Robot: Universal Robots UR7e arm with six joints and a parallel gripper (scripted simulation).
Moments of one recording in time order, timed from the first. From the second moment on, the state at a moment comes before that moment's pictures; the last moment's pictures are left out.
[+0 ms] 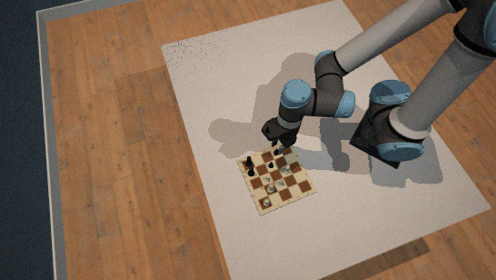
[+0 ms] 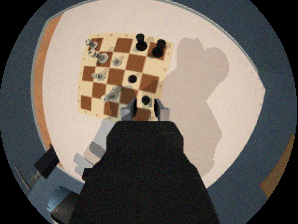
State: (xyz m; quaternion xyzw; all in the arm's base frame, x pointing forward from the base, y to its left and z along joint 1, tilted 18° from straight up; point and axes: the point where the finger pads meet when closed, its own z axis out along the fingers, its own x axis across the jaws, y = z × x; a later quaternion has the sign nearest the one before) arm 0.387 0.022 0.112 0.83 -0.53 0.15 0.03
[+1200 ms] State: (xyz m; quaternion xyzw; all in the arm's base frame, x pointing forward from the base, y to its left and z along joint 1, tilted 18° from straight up) arm 0.391 0.019 0.097 0.83 -0.53 0.15 0.03
